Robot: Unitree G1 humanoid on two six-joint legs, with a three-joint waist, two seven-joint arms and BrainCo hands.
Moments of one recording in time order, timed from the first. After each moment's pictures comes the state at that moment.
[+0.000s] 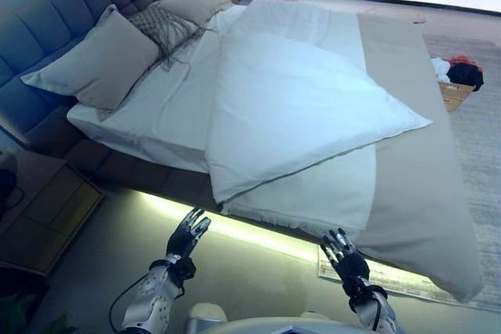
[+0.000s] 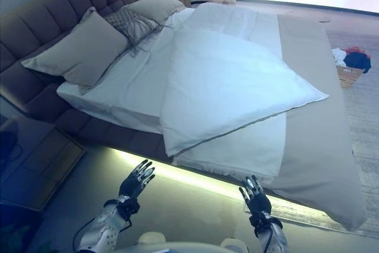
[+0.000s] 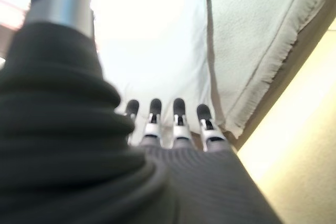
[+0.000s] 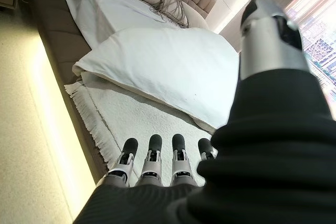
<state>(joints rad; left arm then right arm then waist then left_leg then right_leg) 0.20 0.27 -0.17 0.36 -0.64 -0.07 -0.15 0.26 -0.23 0.09 0.48 0.98 -0.08 0.22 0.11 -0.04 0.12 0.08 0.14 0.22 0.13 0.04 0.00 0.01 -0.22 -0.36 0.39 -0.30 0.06</state>
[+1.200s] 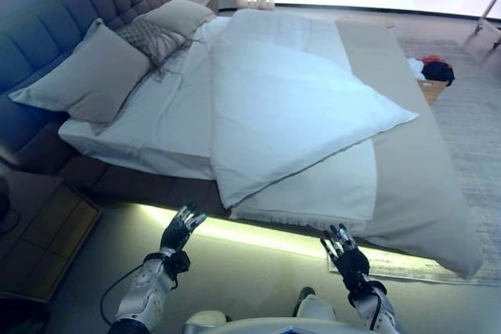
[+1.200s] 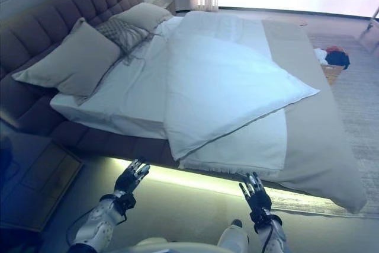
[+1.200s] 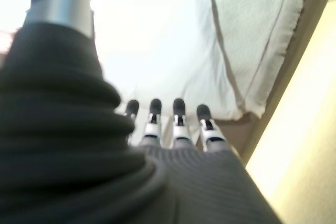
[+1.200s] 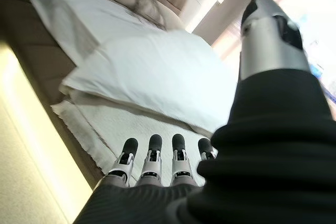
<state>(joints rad) 0.14 0.30 -0.20 0.38 -0.62 -0.07 -0.11 0.22 -0.21 0.05 0.54 1.01 -0.09 0.24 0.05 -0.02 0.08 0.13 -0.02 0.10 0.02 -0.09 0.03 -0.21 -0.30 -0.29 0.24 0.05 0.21</state>
